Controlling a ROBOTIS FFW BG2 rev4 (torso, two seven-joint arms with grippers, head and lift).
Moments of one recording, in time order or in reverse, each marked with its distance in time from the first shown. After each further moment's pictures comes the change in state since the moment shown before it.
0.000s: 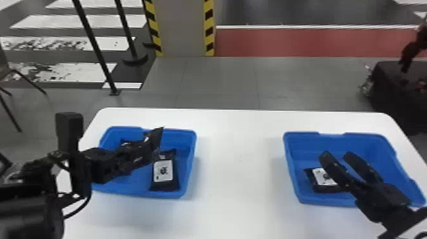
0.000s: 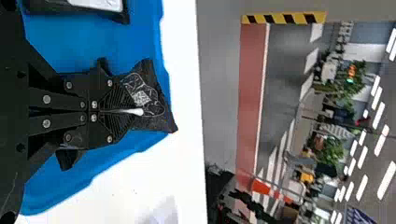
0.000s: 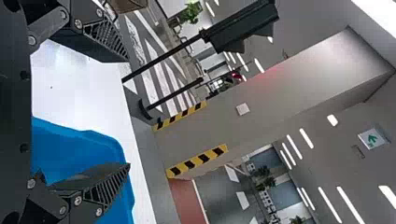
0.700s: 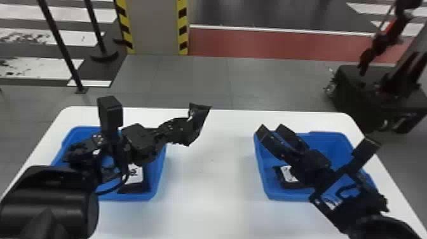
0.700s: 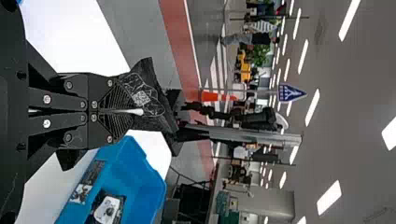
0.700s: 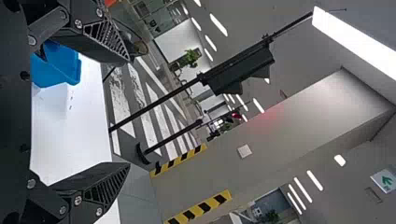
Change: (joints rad) left arm -0.123 0.006 -0.316 0.283 0.118 -0.500 -0.003; right arm -0.177 0.016 0.101 0.056 -0.005 0.080 0.060
